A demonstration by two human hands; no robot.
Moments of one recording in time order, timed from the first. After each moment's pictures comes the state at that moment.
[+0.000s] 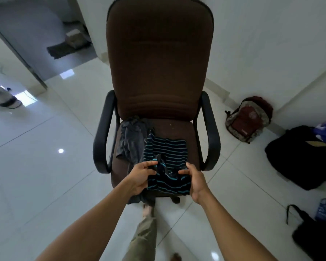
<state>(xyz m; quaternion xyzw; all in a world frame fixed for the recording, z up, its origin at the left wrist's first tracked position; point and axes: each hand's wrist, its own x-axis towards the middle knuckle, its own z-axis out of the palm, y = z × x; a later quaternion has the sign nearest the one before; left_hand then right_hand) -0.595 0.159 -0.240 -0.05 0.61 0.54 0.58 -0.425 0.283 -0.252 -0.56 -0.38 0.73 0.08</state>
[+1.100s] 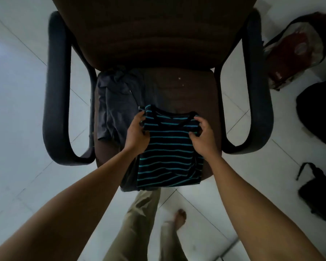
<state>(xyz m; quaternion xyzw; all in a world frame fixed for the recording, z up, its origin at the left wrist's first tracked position) -0.732 0.278 -0.468 0.18 0.82 0.35 0.41 -0.542 0.428 -0.463 -0.55 -0.63 0.55 0.02</state>
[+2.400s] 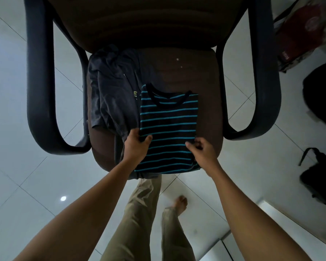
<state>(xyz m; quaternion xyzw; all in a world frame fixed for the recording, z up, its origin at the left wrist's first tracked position) -0.675 0.234 -0.482 0.06 0.85 0.30 0.43 -0.472 0.369 -0.489 -0.60 -0.54 0.59 -0.06</state>
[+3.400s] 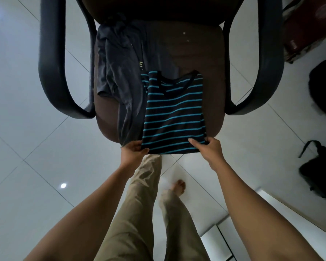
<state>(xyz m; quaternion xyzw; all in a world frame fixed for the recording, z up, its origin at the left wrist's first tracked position) -0.591 0.123 -0.464 -0.10 0.80 0.36 0.48 -0.404 0.316 -0.488 -0.63 -0.51 0.58 -0.06</state>
